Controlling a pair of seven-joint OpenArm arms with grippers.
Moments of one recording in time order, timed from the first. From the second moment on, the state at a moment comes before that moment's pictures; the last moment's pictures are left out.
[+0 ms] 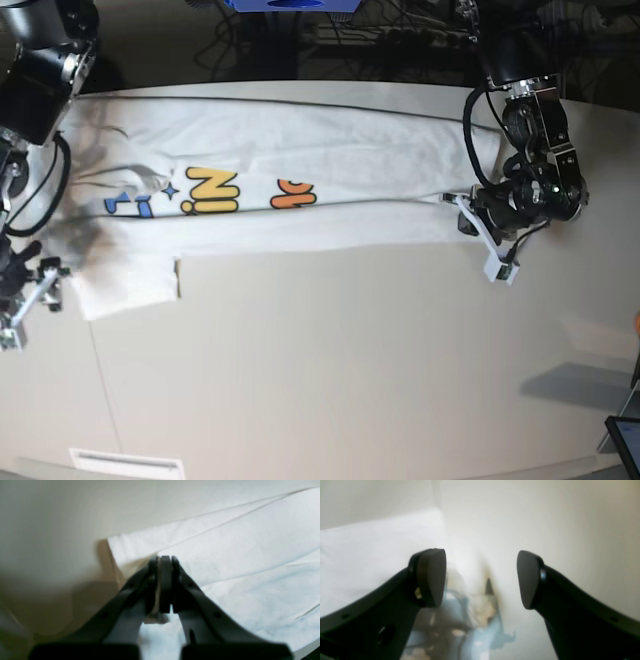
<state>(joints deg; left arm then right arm) -1.9 -14.2 -17.9 94.1 -23.1 -27.8 73.1 16.5 18.0 25.2 82.3 6.0 34.4 -55.2</state>
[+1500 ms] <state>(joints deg) -2.1 -14.1 -18.0 94.1 -23.1 -27.8 73.1 32.6 20.0 23.5 38.4 4.7 37.8 -41.3</state>
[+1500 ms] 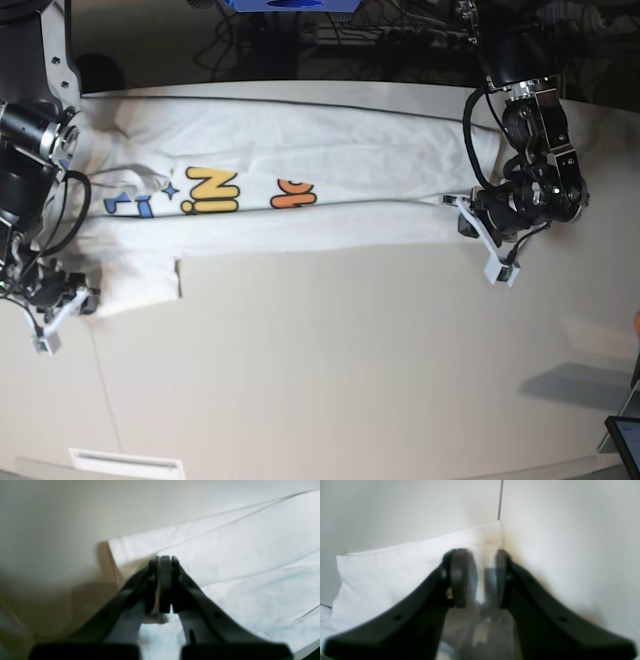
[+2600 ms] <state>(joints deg) -2.1 -14.1 -18.0 94.1 -23.2 -27.8 73.1 32.8 20.4 13.8 39.9 4.9 30.2 -39.4</state>
